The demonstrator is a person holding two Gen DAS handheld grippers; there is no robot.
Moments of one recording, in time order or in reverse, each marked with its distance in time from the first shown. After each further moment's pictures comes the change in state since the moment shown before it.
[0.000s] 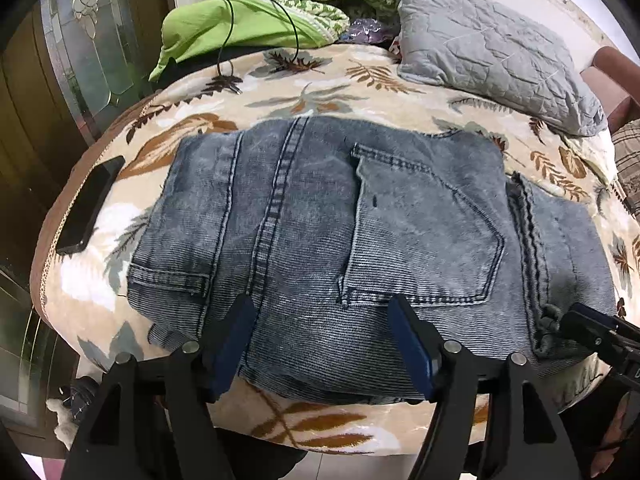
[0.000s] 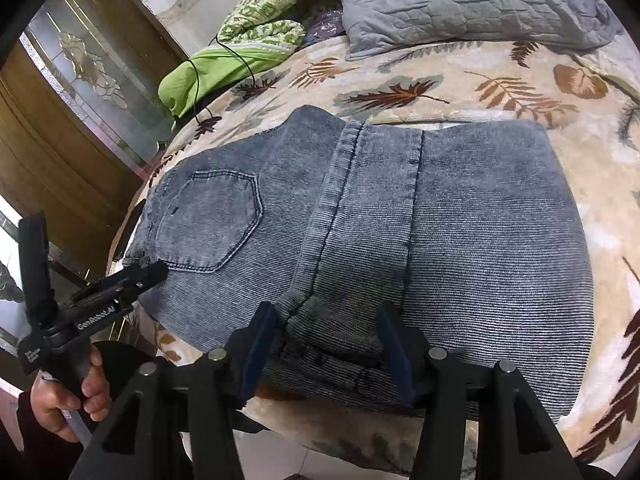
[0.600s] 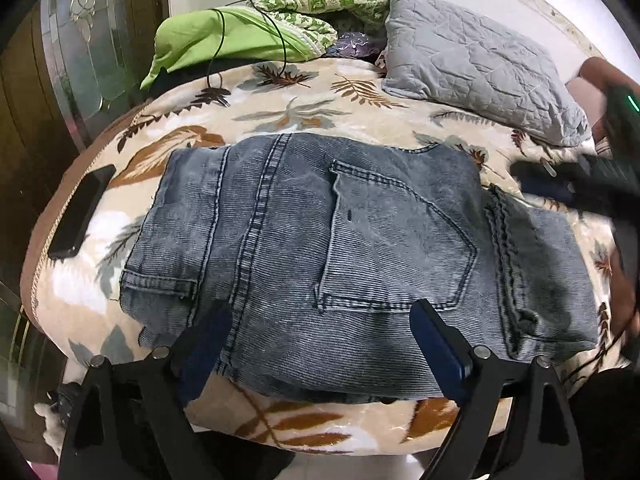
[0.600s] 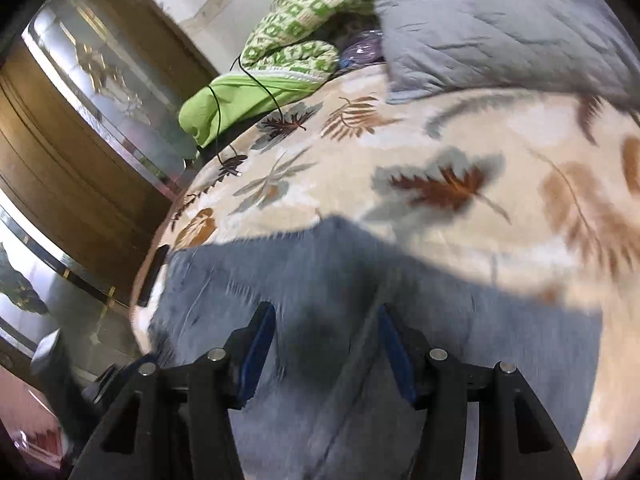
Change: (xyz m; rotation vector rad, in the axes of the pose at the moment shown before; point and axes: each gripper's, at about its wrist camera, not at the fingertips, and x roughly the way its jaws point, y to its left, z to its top) left arm -0.014 -0.005 0.000 0.013 -0.043 -0.050; right arm 0.034 0.009 0.135 -0.088 -0.002 0.108
